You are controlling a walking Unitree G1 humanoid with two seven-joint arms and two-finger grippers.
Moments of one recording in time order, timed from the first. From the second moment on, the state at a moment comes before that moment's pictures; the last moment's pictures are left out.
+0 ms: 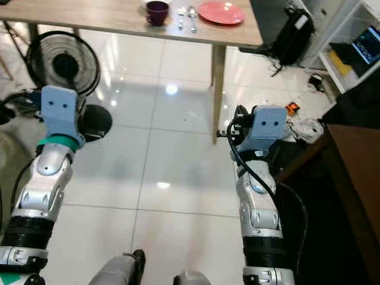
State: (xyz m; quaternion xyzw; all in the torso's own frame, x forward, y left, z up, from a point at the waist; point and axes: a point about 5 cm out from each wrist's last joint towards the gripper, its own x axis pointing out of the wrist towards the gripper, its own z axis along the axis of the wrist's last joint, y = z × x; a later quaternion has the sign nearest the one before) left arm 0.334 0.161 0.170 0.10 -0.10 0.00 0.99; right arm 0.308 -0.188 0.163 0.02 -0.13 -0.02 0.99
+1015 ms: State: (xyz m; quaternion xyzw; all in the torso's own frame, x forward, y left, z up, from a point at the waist) left arm 0.334 0.158 0.165 0.10 -0.10 -0.01 0.99; right arm 0.311 -0.191 0.162 0.03 -0.12 -0.04 0.99
